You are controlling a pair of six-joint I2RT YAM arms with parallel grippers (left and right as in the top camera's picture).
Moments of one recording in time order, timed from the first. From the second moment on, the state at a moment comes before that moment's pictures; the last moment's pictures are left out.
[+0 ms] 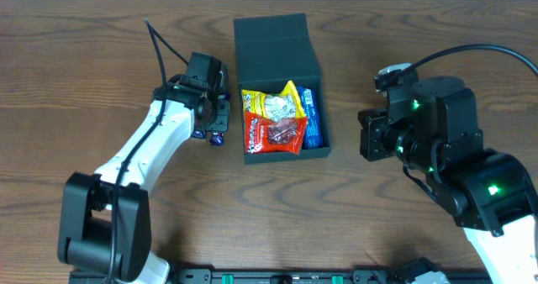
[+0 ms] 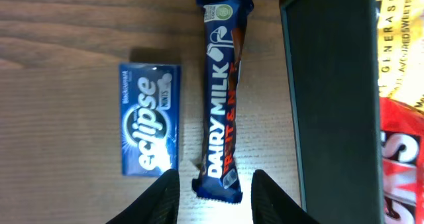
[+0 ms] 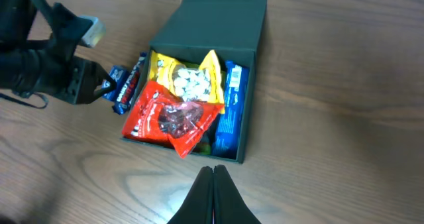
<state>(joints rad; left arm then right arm) -0.28 1.72 1.17 -0.71 0.00 -0.20 0.38 1.09 1.33 -1.00 -0.10 0.23</state>
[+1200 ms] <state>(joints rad) -0.28 1.93 1.17 -0.56 0.02 -0.20 0.38 1.09 1.33 -1.00 -0.10 0.22</state>
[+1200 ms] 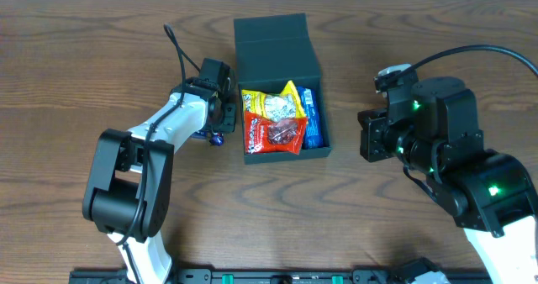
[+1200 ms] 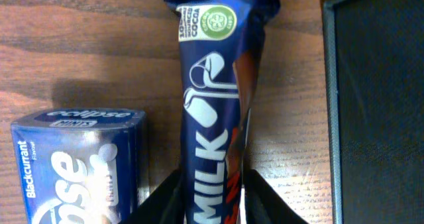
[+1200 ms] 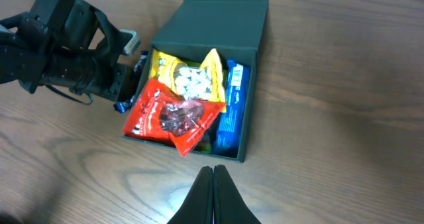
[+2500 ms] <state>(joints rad) -0.58 1.64 1.46 -0.86 -0.01 -0.54 0.38 0.84 1.33 -1.04 -0.13 0.22</state>
